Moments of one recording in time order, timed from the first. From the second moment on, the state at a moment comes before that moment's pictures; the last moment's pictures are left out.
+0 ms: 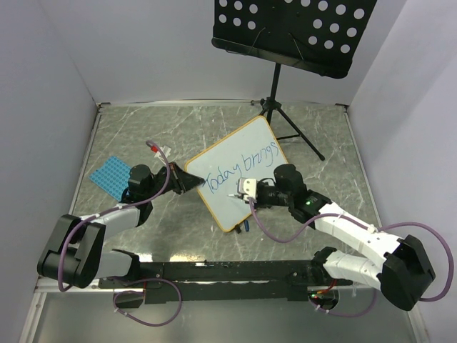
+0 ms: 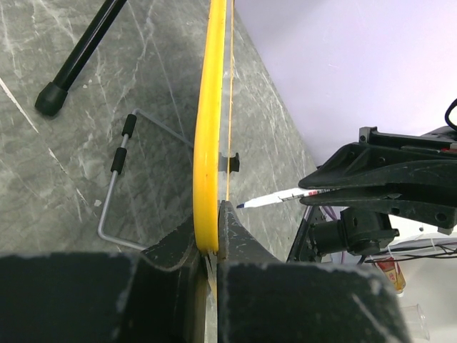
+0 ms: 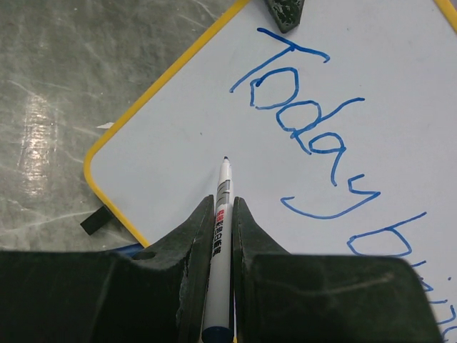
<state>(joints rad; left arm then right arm) -0.29 1.29 0.38 0.79 0.71 -0.78 0.67 1.06 0.63 -0.04 -0.55 -0.71</state>
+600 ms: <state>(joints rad) -0.29 1.29 0.38 0.79 0.71 -0.78 0.68 1.07 0.62 -0.01 -0.53 -0.69</state>
